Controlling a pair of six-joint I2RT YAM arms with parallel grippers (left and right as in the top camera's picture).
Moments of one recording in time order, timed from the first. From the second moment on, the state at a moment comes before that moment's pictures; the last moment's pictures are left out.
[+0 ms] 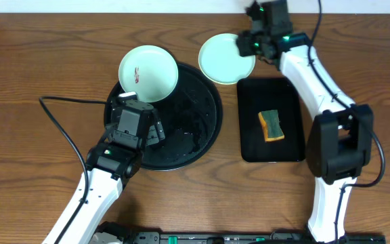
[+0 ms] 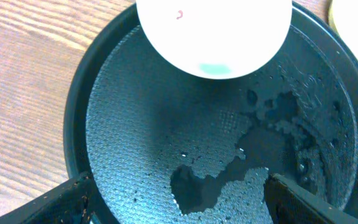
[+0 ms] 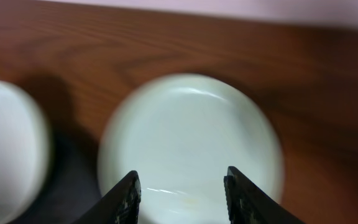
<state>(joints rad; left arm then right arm) -0.33 1.13 0.78 -0.56 -0.29 -0.51 0.29 2.16 1.86 -0.49 -0.19 0.13</state>
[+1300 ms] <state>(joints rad) -0.32 1.13 0.78 -0.64 -0.29 -0.54 0.66 2.44 1.87 -0.23 0.09 0.20</state>
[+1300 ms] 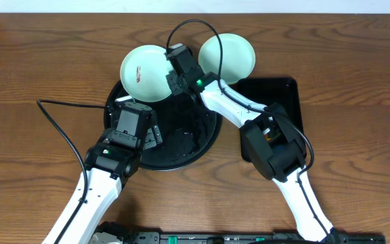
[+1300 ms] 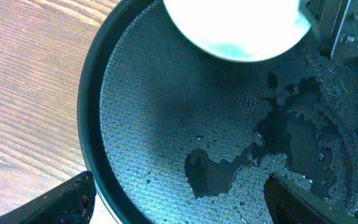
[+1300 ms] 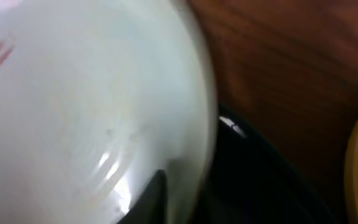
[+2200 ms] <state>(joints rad) -0.32 1.13 0.78 -0.64 -0.29 -0.54 0.60 2.23 1.86 -0.74 -0.23 -0.77</state>
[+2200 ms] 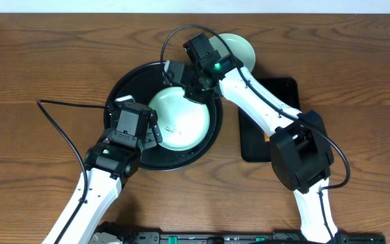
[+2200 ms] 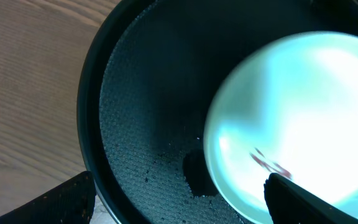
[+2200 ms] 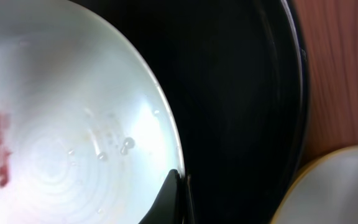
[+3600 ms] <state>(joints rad) -0.21 1.48 1.18 -0.87 0.11 -0.15 0.40 2.15 1.90 -0.92 -0.38 -0.42</state>
